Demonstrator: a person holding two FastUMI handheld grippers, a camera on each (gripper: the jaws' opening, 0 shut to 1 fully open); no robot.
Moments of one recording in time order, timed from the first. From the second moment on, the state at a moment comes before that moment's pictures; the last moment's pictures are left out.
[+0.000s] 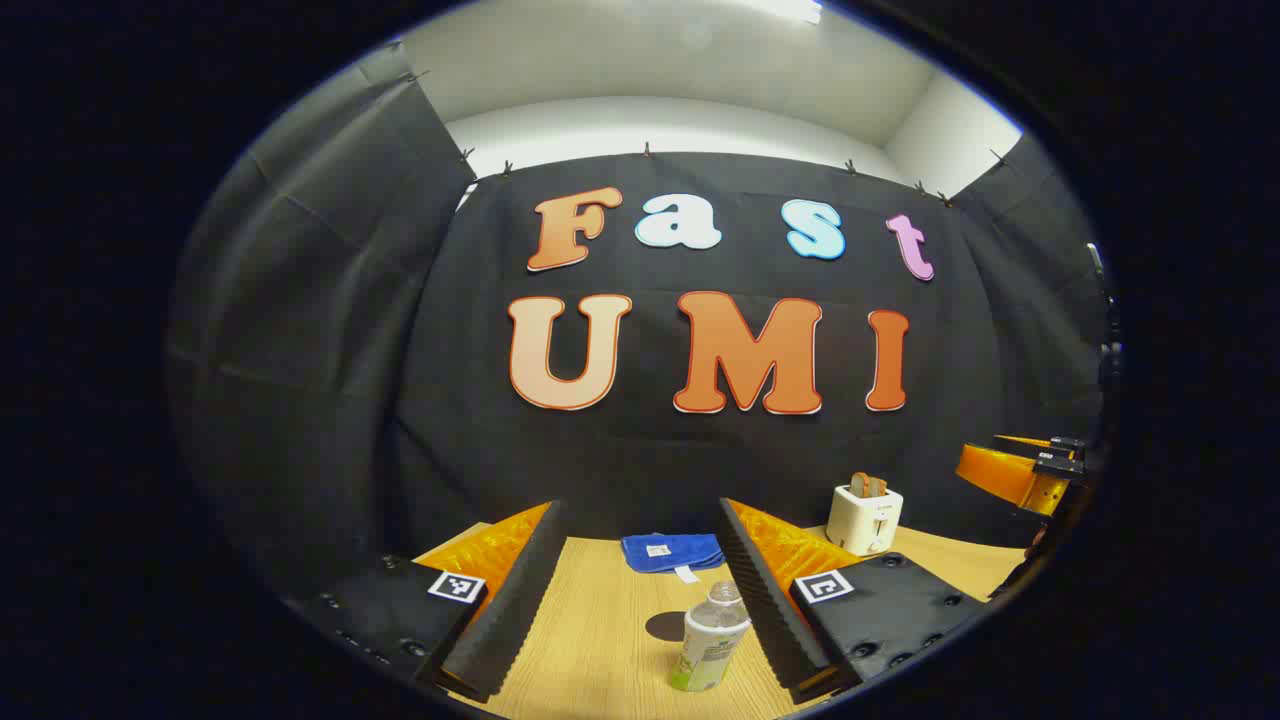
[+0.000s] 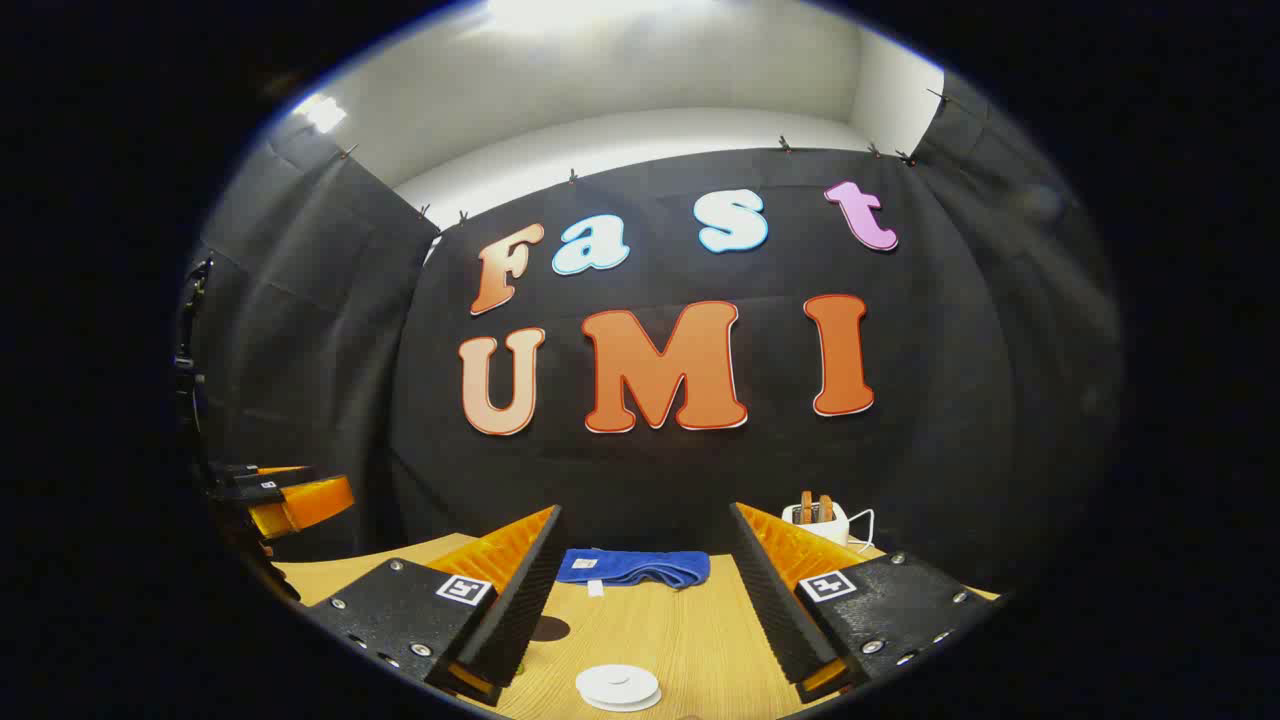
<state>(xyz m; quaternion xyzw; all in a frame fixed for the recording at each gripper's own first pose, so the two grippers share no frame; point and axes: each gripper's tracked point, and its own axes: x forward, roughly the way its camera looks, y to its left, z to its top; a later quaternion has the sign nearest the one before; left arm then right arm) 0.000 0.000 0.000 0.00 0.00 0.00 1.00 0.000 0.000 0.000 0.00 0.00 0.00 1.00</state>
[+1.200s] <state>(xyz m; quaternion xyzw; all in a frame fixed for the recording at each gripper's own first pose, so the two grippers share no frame) -0.011 -0.028 0.010 0.03 -0.03 -0.03 1.00 -0.013 0.014 0.005 -0.01 -0.01 0.03 1.00</state>
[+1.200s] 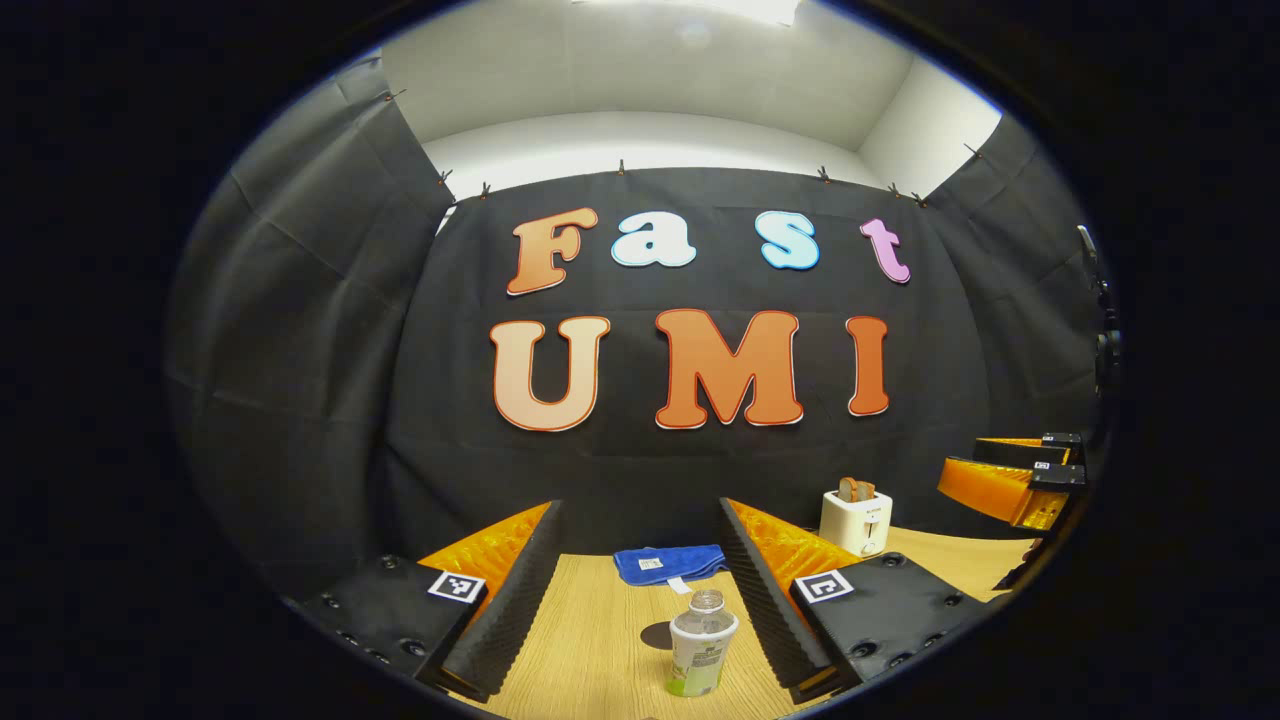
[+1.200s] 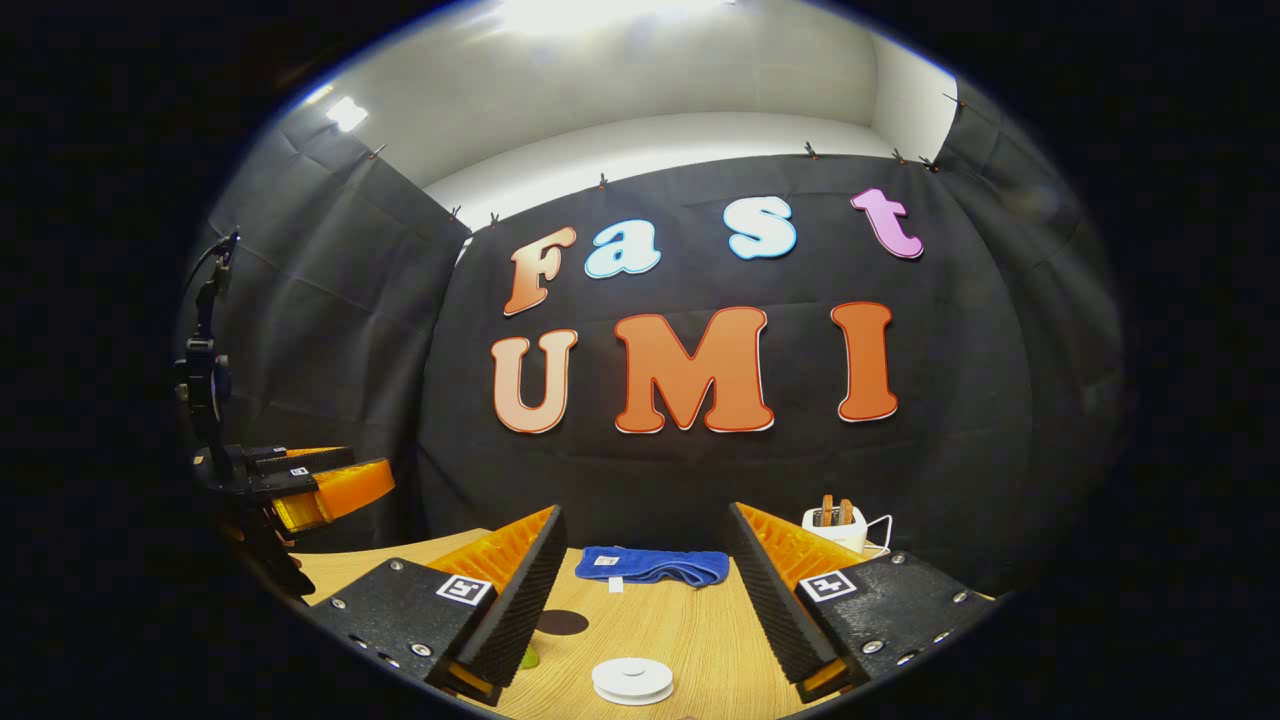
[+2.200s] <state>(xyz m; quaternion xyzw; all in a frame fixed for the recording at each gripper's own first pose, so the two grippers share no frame) -0.010 -0.065 -0.067 0.02 0.03 -0.08 1.00 0.001 0.023 -0.067 -0.04 0.06 0.05 1.00</state>
